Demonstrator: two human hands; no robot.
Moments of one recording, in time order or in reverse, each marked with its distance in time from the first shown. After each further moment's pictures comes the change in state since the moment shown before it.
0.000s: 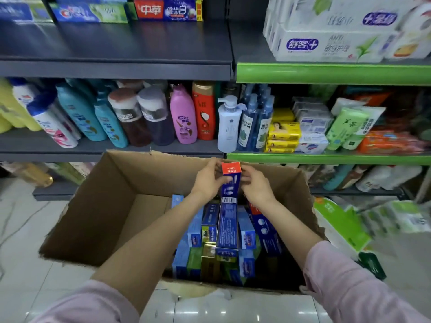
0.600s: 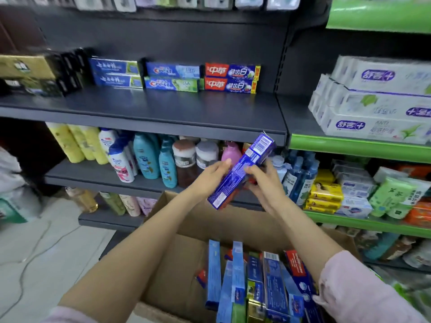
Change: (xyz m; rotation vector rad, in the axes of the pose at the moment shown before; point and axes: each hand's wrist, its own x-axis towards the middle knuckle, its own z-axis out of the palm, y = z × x) left_hand 0.002 0.056 -0.164 -0.311 0.015 0.036; right_hand 0.033 -0.153 0.026 0.795 -0.068 -0.215
